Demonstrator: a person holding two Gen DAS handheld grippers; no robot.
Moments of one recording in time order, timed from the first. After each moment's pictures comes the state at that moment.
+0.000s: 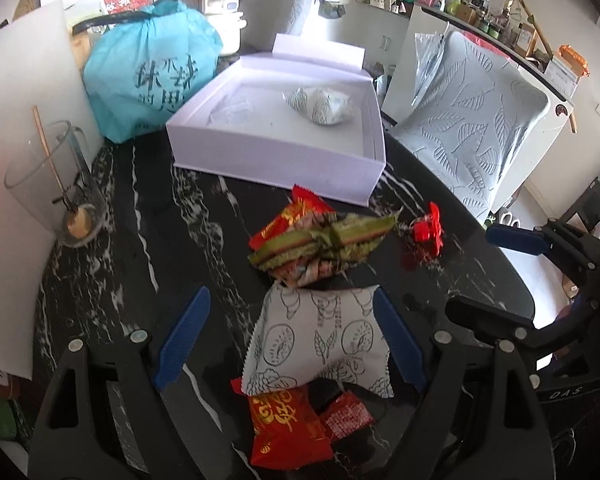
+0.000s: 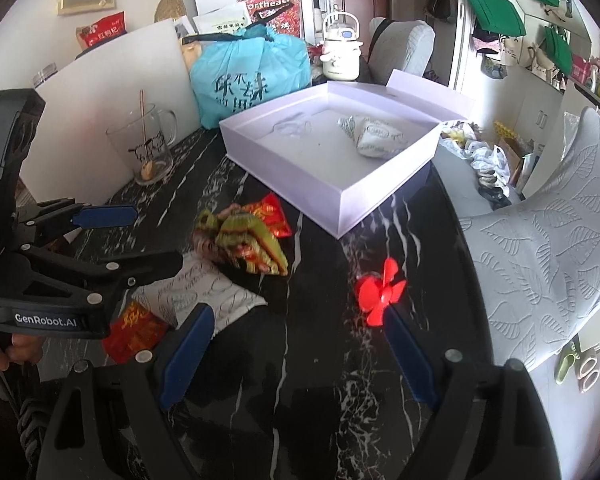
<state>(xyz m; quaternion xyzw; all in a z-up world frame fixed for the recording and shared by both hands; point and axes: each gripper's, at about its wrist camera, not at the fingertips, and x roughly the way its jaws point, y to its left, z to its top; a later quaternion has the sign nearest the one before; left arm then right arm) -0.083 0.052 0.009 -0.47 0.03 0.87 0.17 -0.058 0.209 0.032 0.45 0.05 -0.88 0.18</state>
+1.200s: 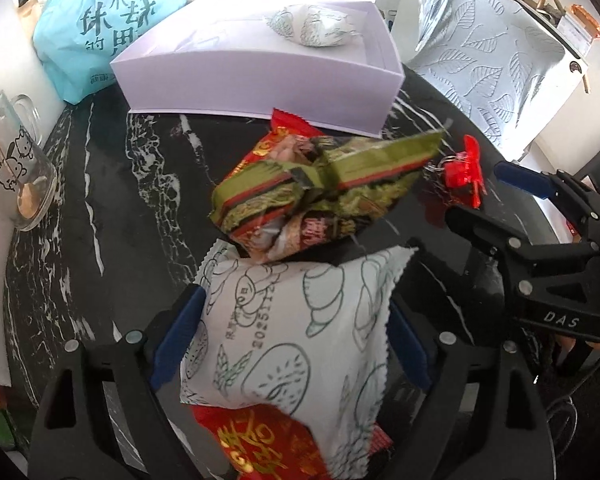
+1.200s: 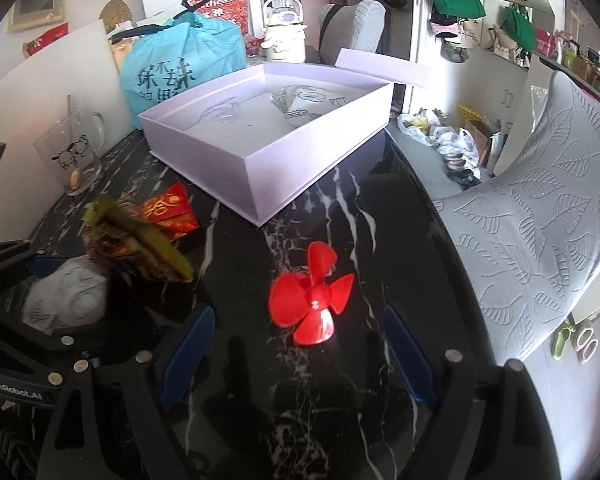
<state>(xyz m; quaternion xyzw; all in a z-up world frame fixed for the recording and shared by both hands) -0.104 0.079 -0.048 -0.54 0.08 0.82 0.17 -0.103 0.238 -0.026 0.44 0.02 -0.89 0.10</state>
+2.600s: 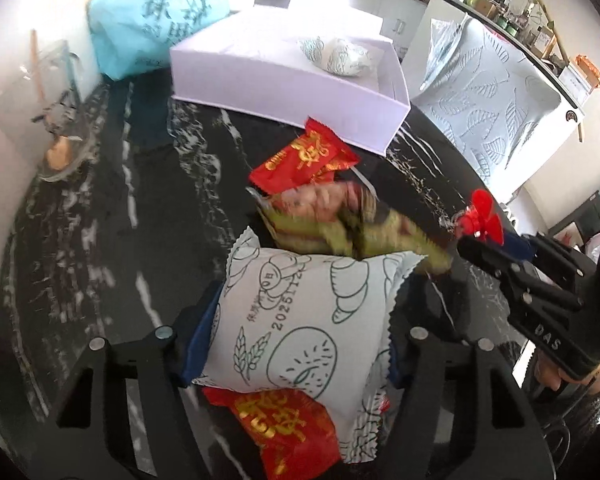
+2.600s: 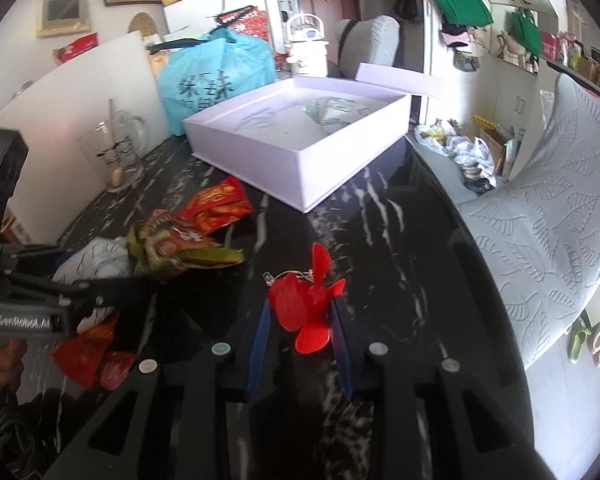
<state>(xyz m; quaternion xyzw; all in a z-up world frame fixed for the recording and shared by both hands) -0.072 0.041 -0.028 -0.51 0.00 0.85 0.16 -0.047 0.224 -0.010 0.41 0.01 -0.90 0.15</state>
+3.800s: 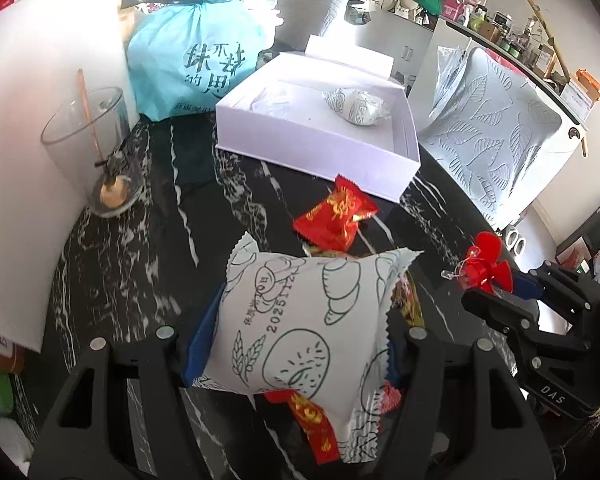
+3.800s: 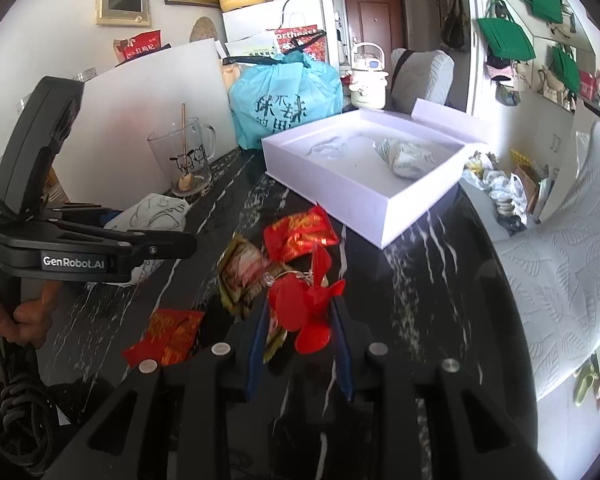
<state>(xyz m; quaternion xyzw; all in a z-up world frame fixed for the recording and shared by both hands) -0.074 0.012 0.010 -0.47 0.00 0.87 0.14 -0.034 0.185 0.031 0.38 0.04 -0.90 0.22</state>
